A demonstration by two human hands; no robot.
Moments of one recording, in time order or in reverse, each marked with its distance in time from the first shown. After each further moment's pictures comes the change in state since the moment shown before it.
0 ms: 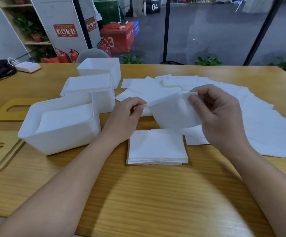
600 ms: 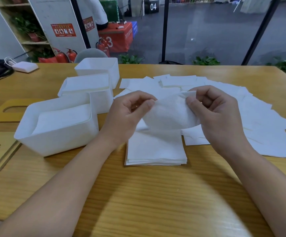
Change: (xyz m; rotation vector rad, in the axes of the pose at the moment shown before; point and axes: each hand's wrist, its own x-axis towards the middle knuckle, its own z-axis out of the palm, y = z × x) left_hand -0.007 0.022 -0.003 -0.478 0.033 0.130; right_hand -0.001 -0.011 0.000 0.229 -0.012 0.174
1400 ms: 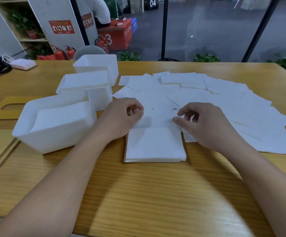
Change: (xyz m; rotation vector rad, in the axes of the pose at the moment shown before) left_hand 0.005 -0.016 -0.019 0.532 -0.155 -0.205; right_hand 0.001 0.022 -0.007 -0.687 -0.229 0.118
